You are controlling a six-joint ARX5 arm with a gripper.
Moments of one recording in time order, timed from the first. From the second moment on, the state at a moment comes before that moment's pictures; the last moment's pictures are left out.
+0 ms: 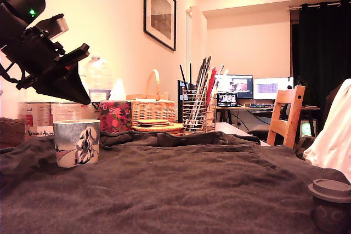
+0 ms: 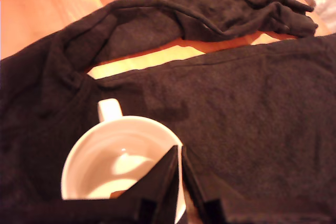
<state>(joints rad) -0.17 1.66 1.08 -0.16 0.41 0.00</state>
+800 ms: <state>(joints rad) -0.36 1.66 1.08 -0.14 0.40 0.03</state>
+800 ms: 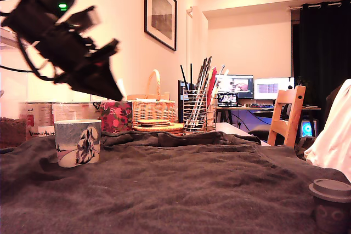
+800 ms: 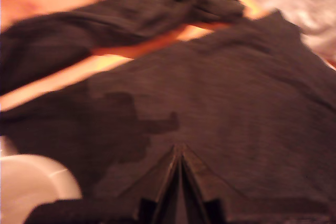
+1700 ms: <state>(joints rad) -0.54 1.48 1.01 -0.08 0.47 0.03</state>
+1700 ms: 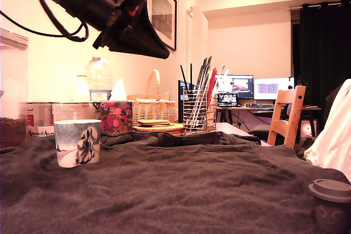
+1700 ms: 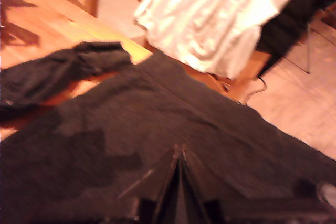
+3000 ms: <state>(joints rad) -0.82 1.28 0.60 0.28 0.58 -0.05</state>
